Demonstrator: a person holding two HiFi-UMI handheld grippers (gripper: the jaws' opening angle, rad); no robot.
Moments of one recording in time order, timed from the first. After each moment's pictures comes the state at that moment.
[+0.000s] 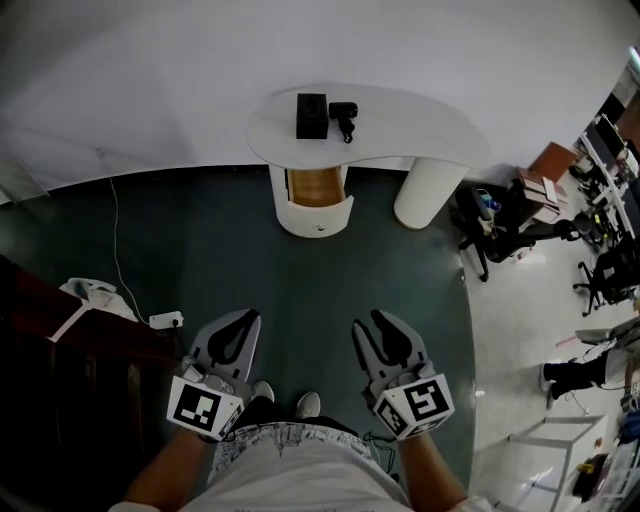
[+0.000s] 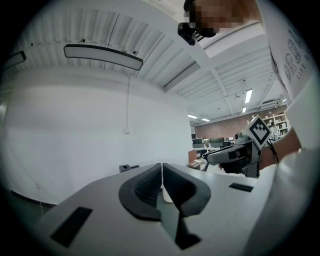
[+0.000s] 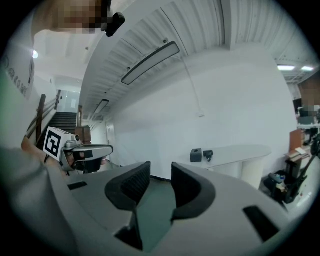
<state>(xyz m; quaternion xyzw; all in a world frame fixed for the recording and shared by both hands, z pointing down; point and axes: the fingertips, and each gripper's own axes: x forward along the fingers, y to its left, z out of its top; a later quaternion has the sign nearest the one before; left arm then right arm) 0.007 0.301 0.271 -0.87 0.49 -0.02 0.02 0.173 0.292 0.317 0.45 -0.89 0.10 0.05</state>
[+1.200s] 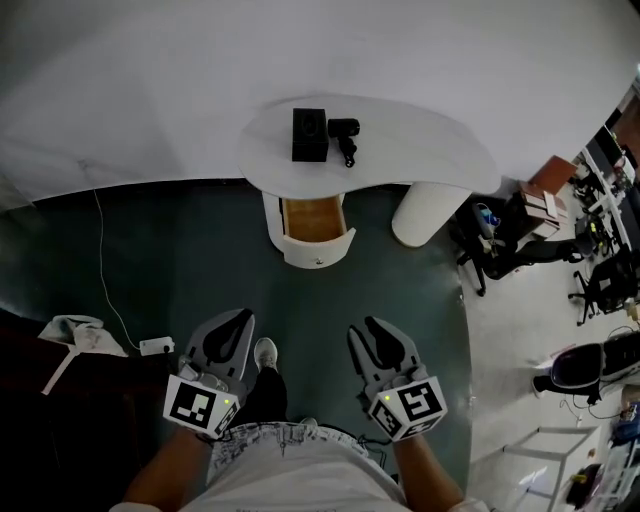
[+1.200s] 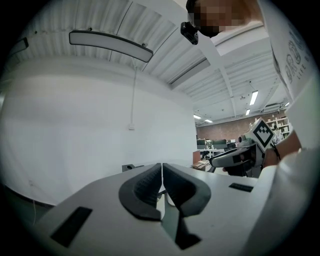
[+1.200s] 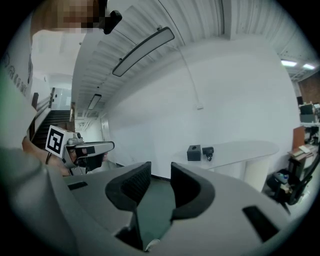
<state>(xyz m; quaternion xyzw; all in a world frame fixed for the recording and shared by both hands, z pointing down) -0.031 0.150 0.295 -0.87 0.49 -0.01 0.00 0.142 0.153 0.350 0.45 -0.88 0.12 0.07</state>
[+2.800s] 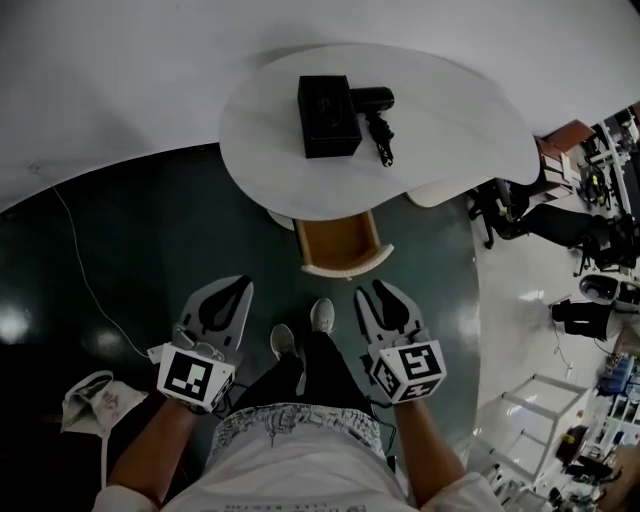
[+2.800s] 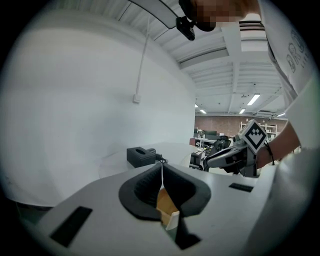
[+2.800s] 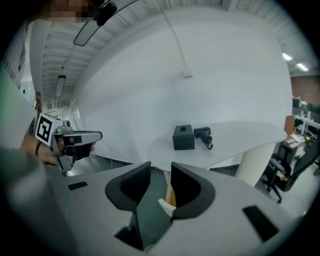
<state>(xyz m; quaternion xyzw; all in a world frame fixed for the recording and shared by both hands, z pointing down) -0.137 -0.156 0.388 -0.90 0.41 -0.07 -0.09 0.054 -0.128 0.453 0.54 -0.80 0.21 0.16</state>
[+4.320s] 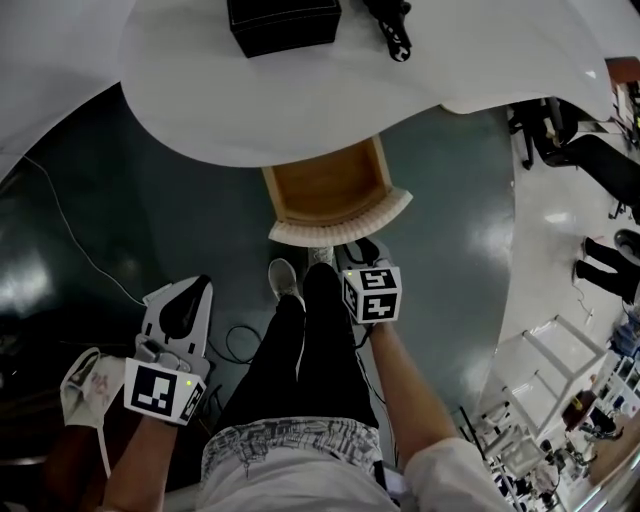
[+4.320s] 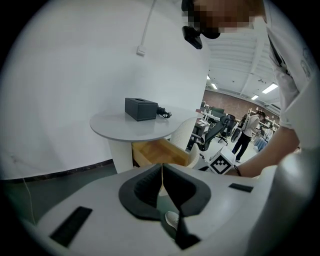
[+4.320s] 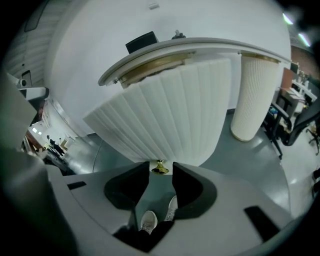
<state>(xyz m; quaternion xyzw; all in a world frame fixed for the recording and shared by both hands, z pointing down) -0.101 -0.157 0.574 -0.86 0.41 -0.22 -0.21 0.110 -0.134 0.802 0.51 -0.71 0.39 0.29</state>
